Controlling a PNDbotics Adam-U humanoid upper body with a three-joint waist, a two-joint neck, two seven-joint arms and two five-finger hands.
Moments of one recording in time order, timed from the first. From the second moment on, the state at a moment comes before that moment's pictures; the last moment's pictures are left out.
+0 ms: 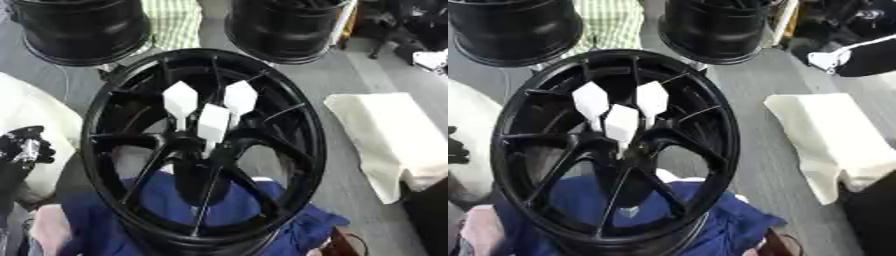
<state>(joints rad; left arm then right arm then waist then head) -0.17 0.15 0.22 -1.66 -0.06 0.06 -0.20 -0.43 -1.05 0.09 -1.96 0.15 0.17 0.25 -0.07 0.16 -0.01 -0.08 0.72</state>
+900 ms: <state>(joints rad) -0.19 0.15 0.20 -1.66 -0.06 0.04 -0.22 -0.68 -0.94 0.28 -1.89 0.20 0.10 0.60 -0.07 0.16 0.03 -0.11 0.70</state>
